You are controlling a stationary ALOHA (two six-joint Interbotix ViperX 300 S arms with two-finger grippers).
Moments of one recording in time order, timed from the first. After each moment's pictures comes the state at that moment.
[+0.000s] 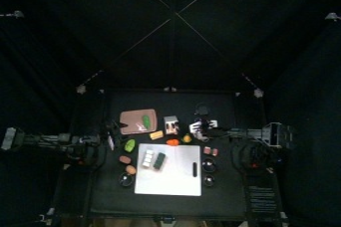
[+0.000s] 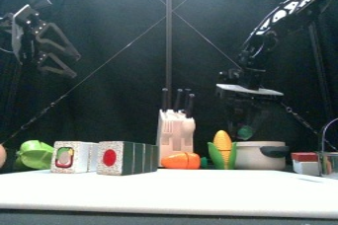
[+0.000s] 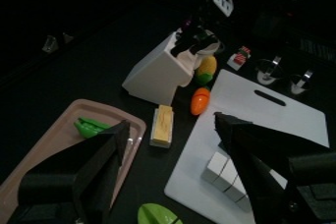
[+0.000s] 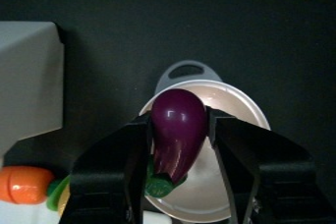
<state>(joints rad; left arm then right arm) 0.04 -0.98 1.23 1.34 0.36 -1.60 -0.27 -0.11 0.69 -0.72 0.77 1.60</state>
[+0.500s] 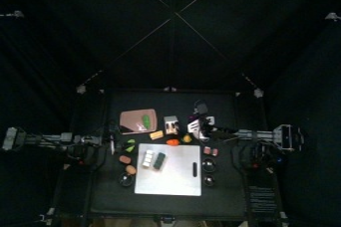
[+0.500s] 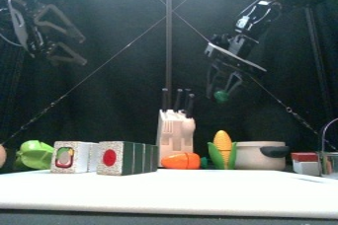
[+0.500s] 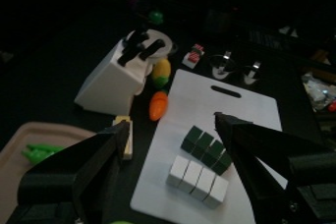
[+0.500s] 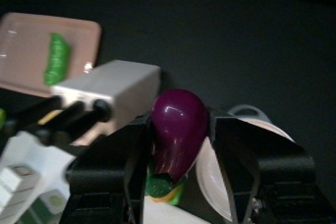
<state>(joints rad) 0.07 -0.89 1.16 1.41 0.12 -1.60 -0.18 -0.23 0.61 -0.89 0.67 1.60</state>
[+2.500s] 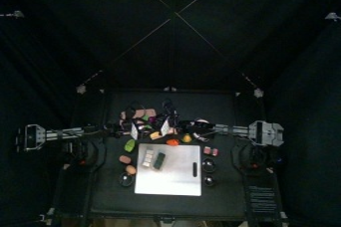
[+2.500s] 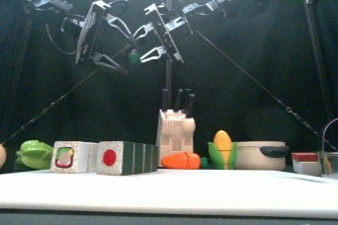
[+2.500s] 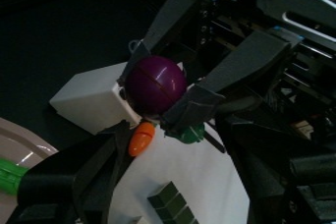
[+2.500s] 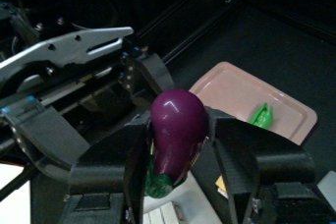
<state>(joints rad) 0.26 -0.47 0.85 1.07 0.01 -1.64 -0.23 0.09 0.20 -1.11 0.07 1.60</state>
